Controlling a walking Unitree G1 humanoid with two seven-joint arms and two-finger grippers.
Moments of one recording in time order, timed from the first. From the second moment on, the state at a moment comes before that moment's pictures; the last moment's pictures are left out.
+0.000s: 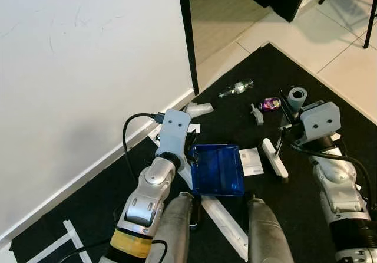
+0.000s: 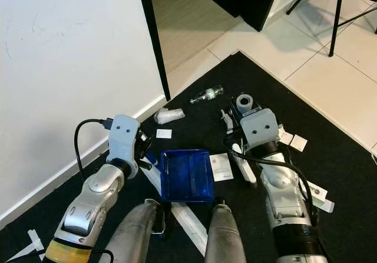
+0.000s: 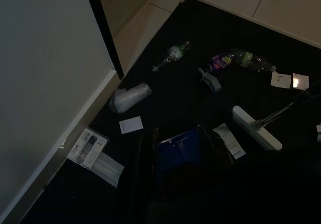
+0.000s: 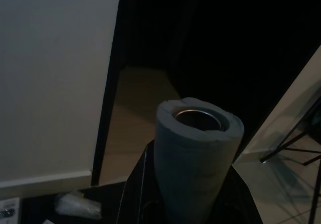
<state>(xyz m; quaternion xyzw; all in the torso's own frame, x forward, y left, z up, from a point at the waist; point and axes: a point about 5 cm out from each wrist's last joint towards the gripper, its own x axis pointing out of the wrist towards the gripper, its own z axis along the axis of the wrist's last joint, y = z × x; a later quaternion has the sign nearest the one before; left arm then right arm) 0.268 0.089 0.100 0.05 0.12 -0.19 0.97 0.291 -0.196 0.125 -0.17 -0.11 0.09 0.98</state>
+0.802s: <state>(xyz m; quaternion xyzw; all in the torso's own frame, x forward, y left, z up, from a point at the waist) 0.268 0.089 0.104 0.05 0.12 -0.19 0.97 0.315 -0.146 0.114 0.05 -0.12 0.15 0.98</state>
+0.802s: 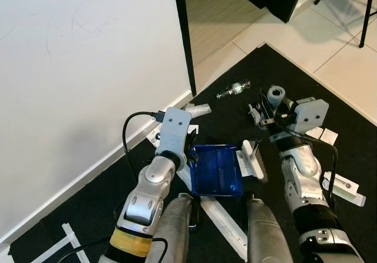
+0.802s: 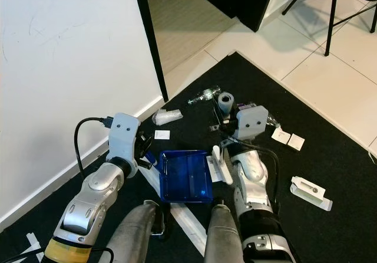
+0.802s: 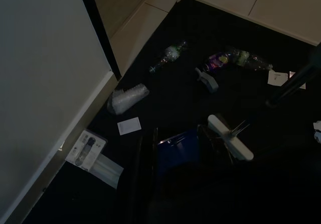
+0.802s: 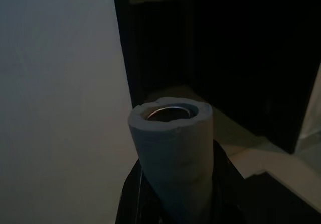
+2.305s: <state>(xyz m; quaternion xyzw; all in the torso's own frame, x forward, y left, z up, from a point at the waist) 0.270 0.085 0.103 0.05 0.12 -0.20 0.97 0.258 -0.229 0.173 -0.11 -0.16 0.07 0.98</state>
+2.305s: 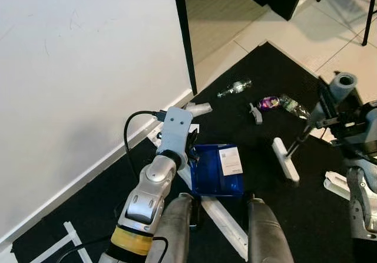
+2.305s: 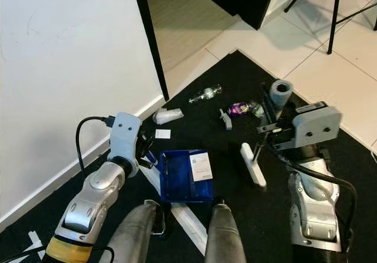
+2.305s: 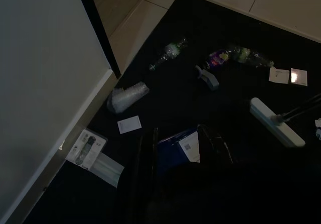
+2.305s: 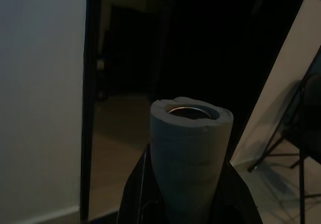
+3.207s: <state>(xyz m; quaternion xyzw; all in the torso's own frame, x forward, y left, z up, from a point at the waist) 0.267 0.088 0.106 0.05 0.12 -0.20 0.97 0.313 -0.125 0.136 0.10 -0.13 0.19 0.97</state>
